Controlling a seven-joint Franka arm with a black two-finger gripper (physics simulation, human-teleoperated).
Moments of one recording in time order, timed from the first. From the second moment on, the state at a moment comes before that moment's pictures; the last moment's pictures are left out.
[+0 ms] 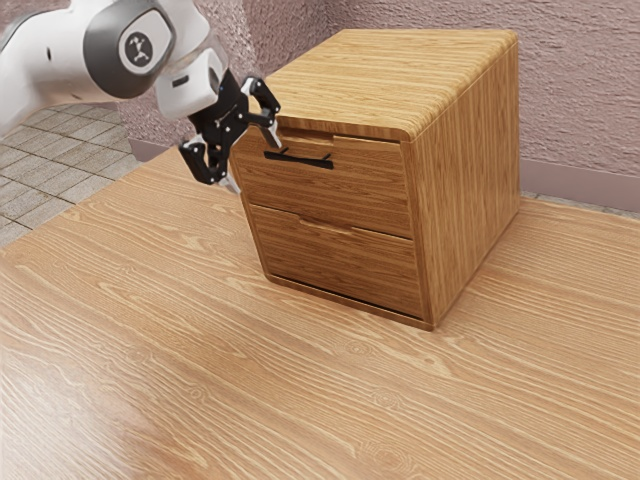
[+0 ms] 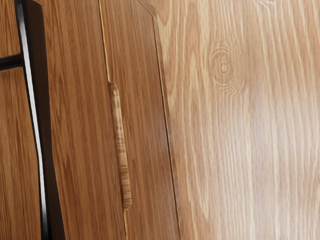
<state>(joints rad) 0.17 0.22 0.00 -1.21 -0.08 1.71 1.80</state>
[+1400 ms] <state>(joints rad) 0.15 0.20 0.00 -1.26 -0.08 1.75 1.80</state>
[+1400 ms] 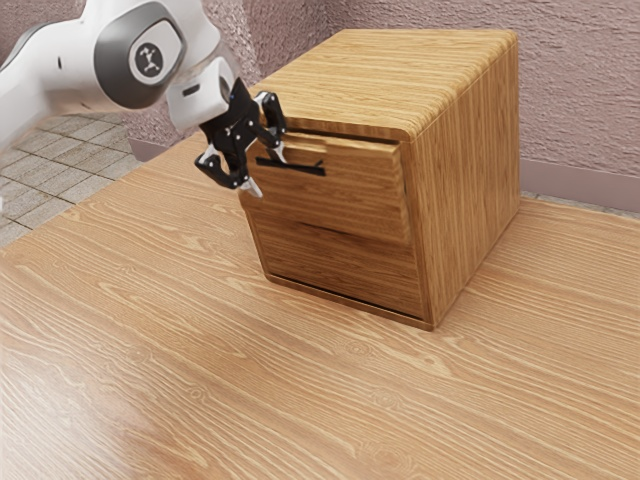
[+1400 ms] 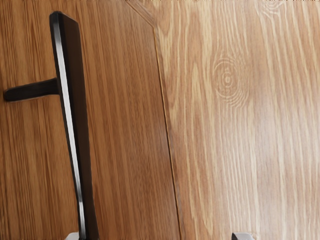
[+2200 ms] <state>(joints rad) 0.14 0.08 0.00 -1.39 -0.09 1.77 1.79</state>
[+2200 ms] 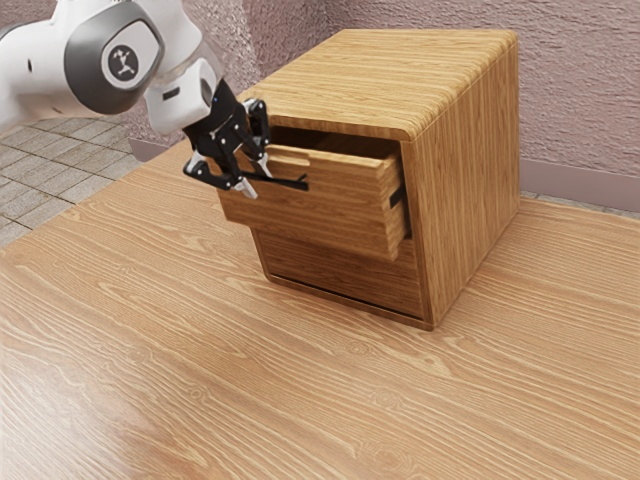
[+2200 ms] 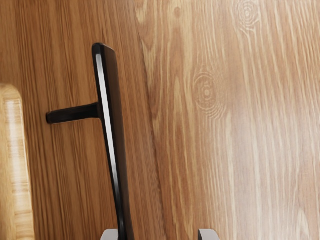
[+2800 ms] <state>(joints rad) 0.13 -0.03 0.00 -1.54 -0.08 1.80 1.78</state>
